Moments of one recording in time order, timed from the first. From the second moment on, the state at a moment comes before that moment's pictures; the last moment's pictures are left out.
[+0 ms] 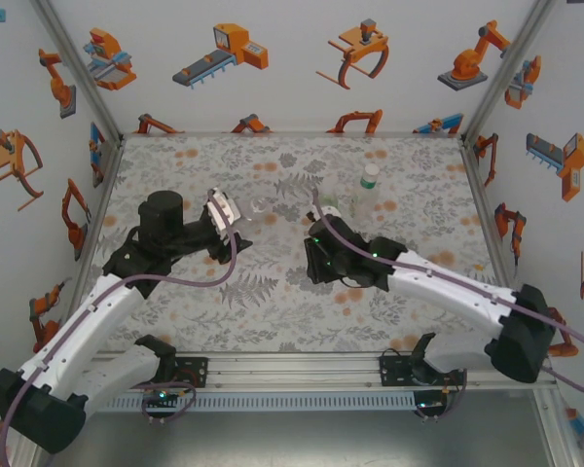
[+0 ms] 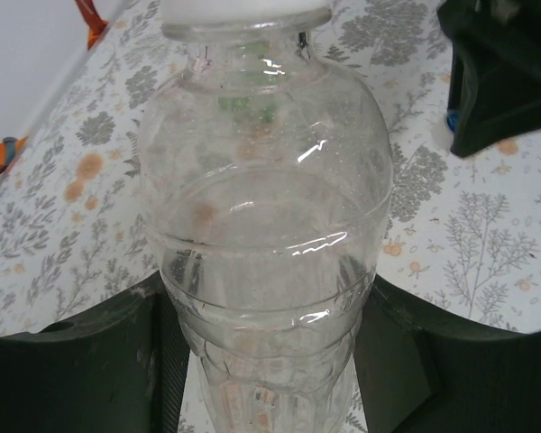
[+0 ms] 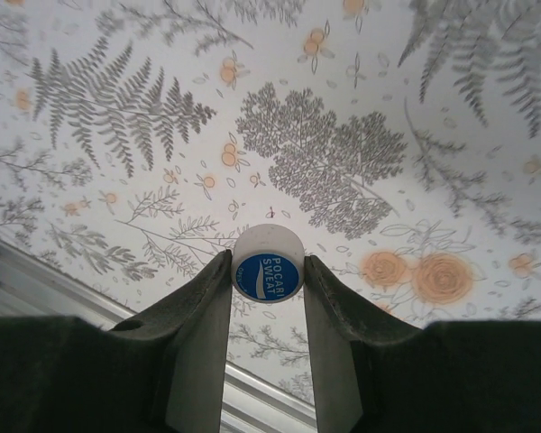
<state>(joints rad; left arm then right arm) -0.52 0.94 0.87 -0.33 0.51 0.48 0.94 1.26 1.00 -0.60 0.14 0.49</state>
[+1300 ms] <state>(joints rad) -0.72 0.92 0.88 -0.59 0.55 0.88 0.95 0.98 1.08 -0.44 -0.46 -0.43</state>
